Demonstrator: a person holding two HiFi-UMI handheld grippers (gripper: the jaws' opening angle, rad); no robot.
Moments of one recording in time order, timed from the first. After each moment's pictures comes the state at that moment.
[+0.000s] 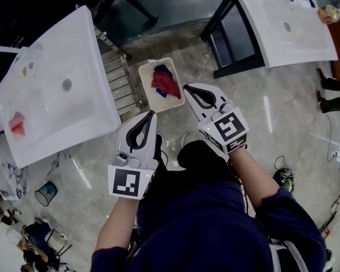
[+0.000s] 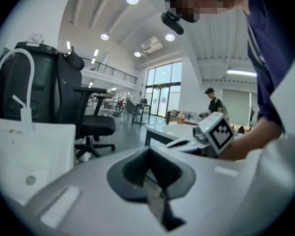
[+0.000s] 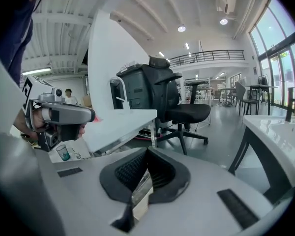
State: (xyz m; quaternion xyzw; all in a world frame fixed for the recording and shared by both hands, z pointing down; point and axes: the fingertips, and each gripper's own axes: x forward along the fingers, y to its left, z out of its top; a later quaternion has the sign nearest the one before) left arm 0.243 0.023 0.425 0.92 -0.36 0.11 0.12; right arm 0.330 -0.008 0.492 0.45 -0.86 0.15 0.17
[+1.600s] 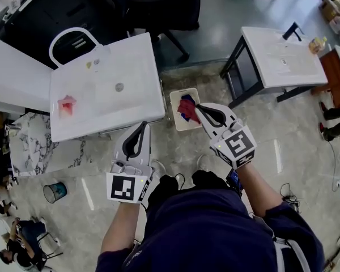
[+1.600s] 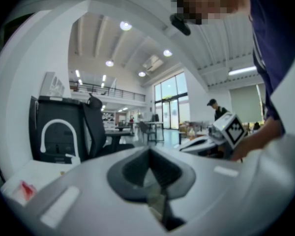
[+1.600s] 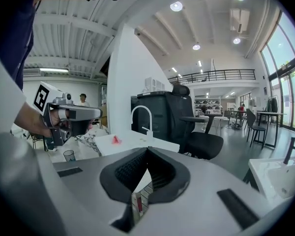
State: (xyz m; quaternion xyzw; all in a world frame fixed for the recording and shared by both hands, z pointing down) left arm 0.087 0.108 0.226 0.90 -0.44 0.07 0.01; right arm 0.220 0.083 0.283 0.42 -0.89 0.06 0.13
